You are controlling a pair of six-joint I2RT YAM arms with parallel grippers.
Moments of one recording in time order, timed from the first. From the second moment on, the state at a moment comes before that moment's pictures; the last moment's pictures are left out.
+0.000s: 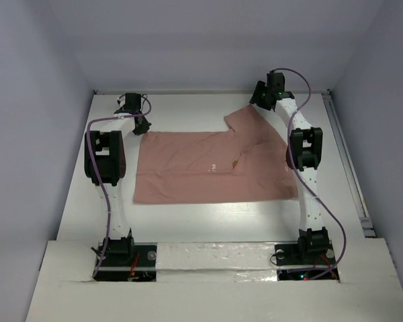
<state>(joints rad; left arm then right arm) -0.04 2.15 1.58 -0.36 -0.12 -0.59 0.11 2.67 2.45 -0.45 -0.05 0.44</state>
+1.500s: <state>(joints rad) -0.03 1.91 1.41 -0.37 -0.15 -0.55 0.10 1.48 1.08 -0.21 -0.14 0.53</state>
